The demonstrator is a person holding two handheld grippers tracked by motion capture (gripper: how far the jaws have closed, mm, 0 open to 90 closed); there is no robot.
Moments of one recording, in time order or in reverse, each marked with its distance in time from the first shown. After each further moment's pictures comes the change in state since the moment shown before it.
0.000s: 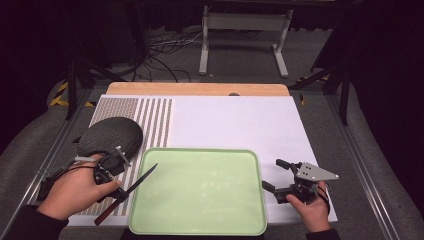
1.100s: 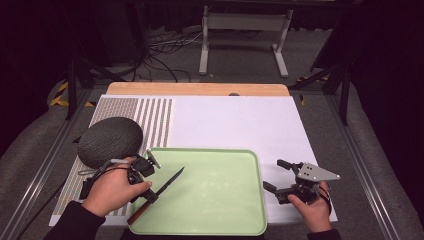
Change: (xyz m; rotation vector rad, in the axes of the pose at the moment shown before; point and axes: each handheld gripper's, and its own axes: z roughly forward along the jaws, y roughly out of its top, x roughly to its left) left arm -0.023 0.048 0.045 -0.028 -0.105 0.024; right arm -0.002 -0.001 -0.003 0.008 0.003 -0.007
